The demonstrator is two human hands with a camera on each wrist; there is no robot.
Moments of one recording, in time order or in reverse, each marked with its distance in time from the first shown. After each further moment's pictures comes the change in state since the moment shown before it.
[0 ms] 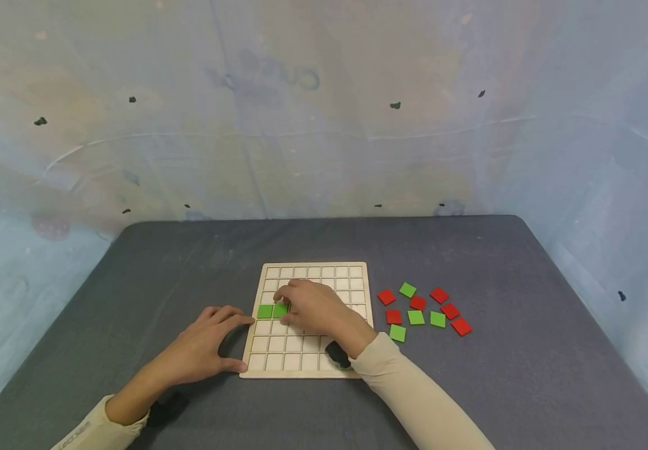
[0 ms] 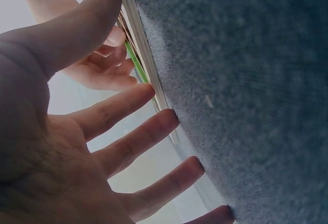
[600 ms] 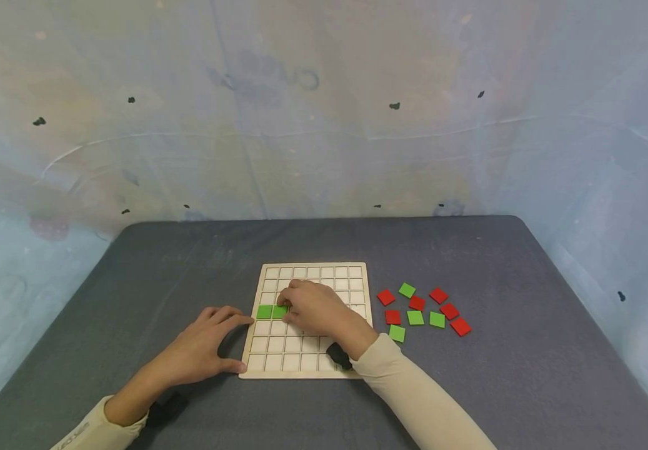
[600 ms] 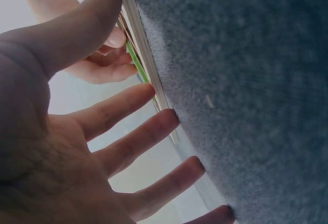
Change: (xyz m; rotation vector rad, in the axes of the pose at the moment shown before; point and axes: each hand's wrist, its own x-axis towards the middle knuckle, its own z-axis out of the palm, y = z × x) left_hand -0.001 0.000 -0.001 -0.003 0.002 0.012; right_hand -0.002 0.002 0.000 0.006 0.014 -0.013
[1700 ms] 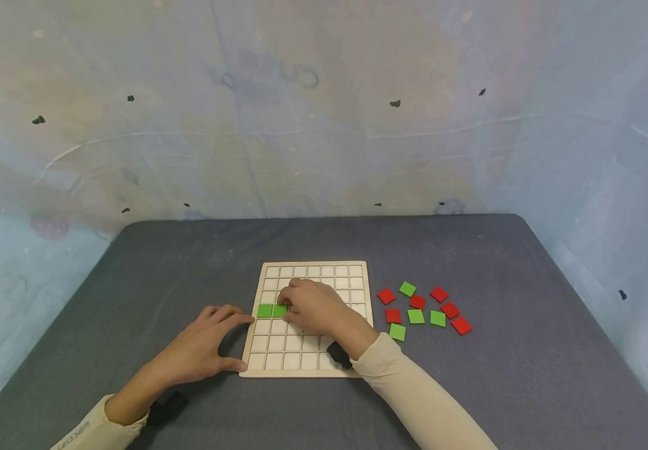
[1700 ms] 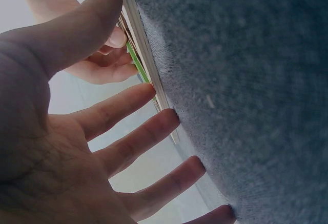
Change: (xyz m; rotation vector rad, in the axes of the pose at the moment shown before) left_hand 0.001 0.000 0.001 0.011 0.003 -0.001; right_hand 0.000 -0.002 -0.001 -0.019 0.007 -0.005
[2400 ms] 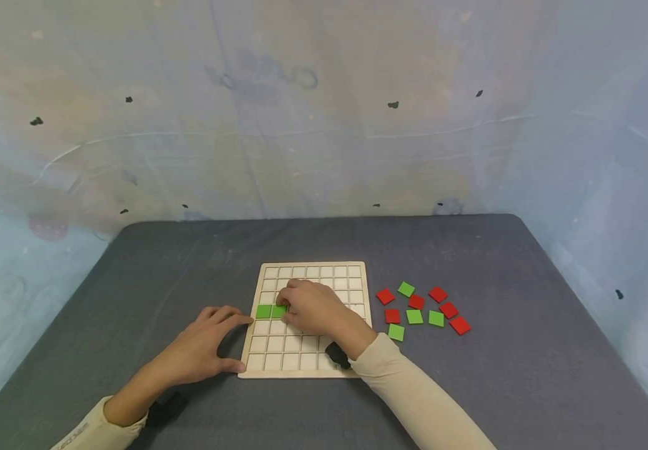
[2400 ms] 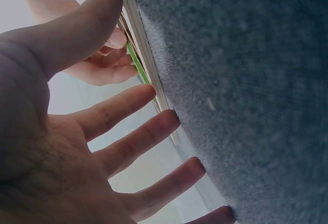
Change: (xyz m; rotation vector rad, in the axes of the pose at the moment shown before) left_hand 0.001 0.001 0.001 -0.008 -0.001 -0.009; right_hand 0.000 0.001 0.001 0.006 -0.010 0.008
